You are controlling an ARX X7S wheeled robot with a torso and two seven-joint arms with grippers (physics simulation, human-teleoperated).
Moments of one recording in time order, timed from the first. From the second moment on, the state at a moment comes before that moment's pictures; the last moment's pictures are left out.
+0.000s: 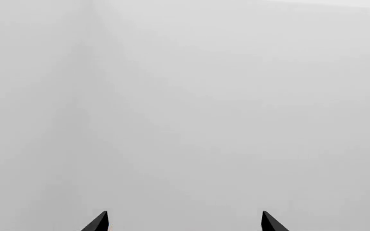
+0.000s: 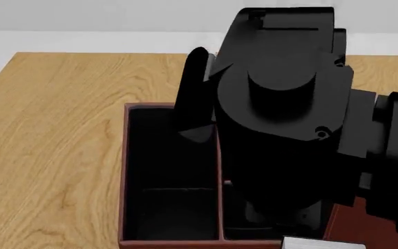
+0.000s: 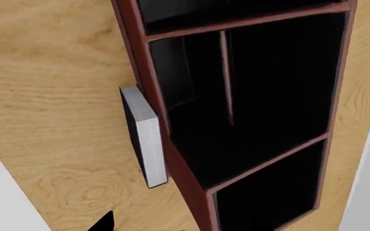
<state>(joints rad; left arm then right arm) -0.24 -0.95 0.12 1.01 -0.97 -0.26 -0.96 2.03 0.39 -1.80 -0.09 0.27 1.41 -1.31</state>
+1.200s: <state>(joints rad) -0.25 -0.97 0.16 1.00 -0.96 -0.22 -0.97 1.78 0.35 -1.94 0.02 0.23 1.30 -1.20</state>
